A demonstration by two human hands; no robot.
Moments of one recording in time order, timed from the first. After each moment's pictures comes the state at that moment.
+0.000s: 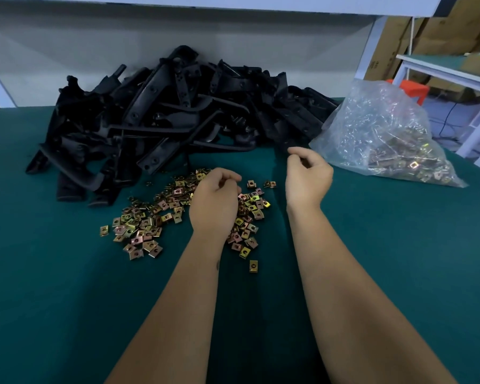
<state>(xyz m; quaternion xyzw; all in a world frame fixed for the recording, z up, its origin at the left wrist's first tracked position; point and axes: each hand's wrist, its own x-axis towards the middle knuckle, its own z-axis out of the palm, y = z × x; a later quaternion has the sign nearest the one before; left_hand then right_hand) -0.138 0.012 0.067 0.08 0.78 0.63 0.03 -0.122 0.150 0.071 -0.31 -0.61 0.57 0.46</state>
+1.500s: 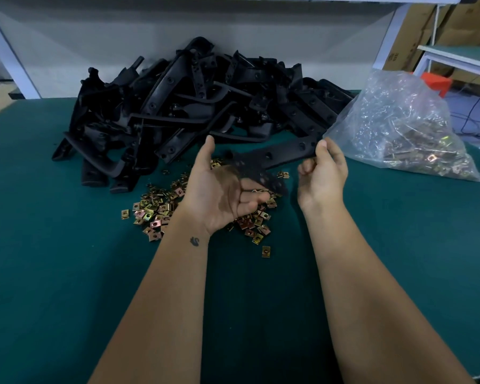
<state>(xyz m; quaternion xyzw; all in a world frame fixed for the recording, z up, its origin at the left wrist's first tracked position) -0.148 -0.031 0.085 0.16 0.42 0.77 0.45 -0.110 0.143 0.079 -0.23 -0.34 0.82 0.40</state>
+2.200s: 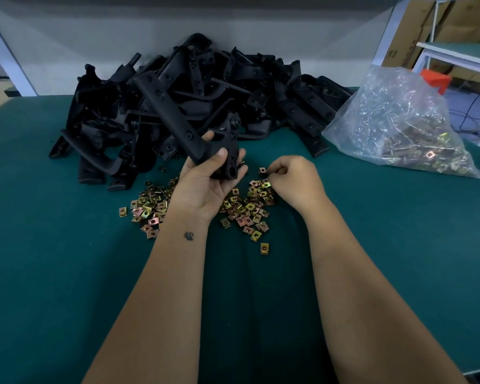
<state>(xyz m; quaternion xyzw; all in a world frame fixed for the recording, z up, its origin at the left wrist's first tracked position) -0.153 -0.025 0.078 0.07 0.34 0.91 0.22 -0.104 0.138 0.071 -0.21 -0.90 0.35 0.16</state>
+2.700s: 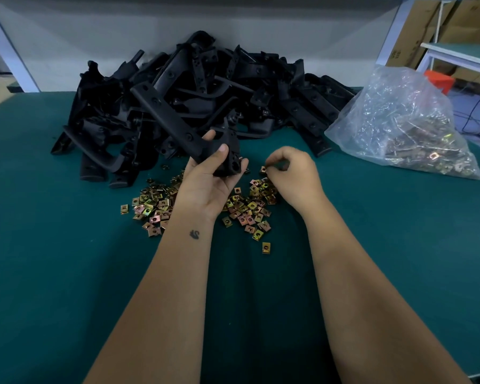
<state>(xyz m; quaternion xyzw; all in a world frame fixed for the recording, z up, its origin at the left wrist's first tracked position) -0.156 -0.018 0.073 0.03 0.32 0.93 0.20 -0.106 0.131 0.071 -0.16 -0.88 0.39 0.23</state>
